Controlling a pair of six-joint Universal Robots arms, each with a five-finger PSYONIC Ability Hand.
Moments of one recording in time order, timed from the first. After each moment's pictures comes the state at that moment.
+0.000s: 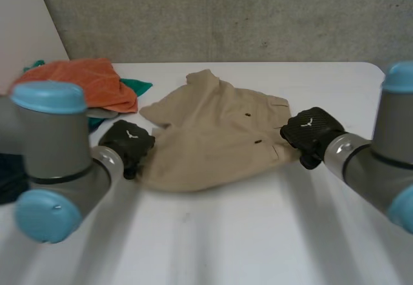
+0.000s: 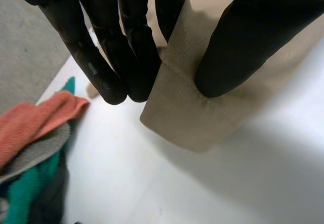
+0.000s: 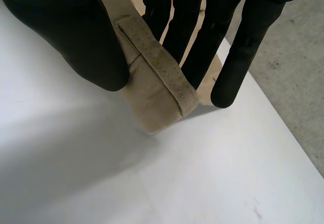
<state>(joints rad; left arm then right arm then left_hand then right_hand) 4.24 -2.04 -1.46 3.03 -1.63 3.77 1.95 -1.17 1.45 0.16 1.43 2.47 1.16 1.20 1.19 1.20 0.99 1.13 1.18 1.19 1.20 0.96</state>
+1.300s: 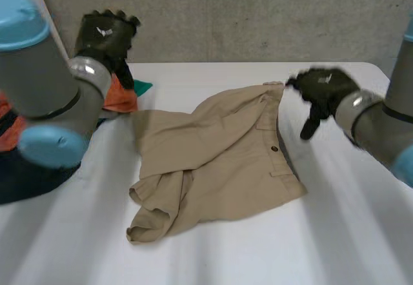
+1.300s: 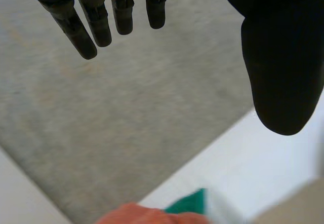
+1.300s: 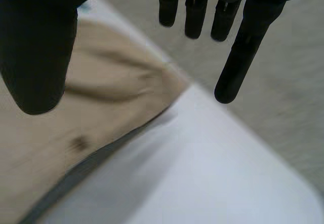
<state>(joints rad) 4.26 -2.00 -1.15 3.20 -1.69 3.49 1.92 -1.16 1.22 0.26 1.46 2.72 0.19 0.20 0.21 0.20 0.04 0.29 0.30 0.30 0.93 0.13</state>
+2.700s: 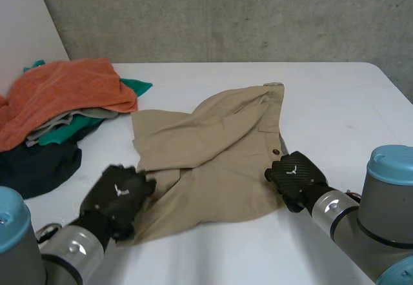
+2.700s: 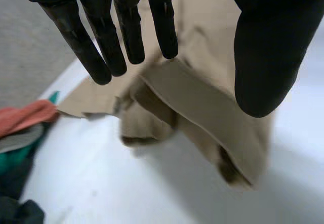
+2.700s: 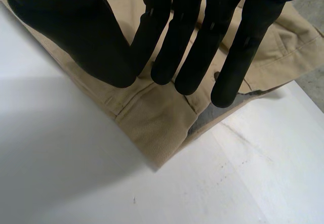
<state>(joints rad) 4.20 -1.61 -2.10 3.32 -1.56 3.65 1.93 -1.16 1.86 -0.27 1.29 2.50 0.49 0.48 0.48 0.47 0.30 1.08 1.18 1.18 1.19 1.01</state>
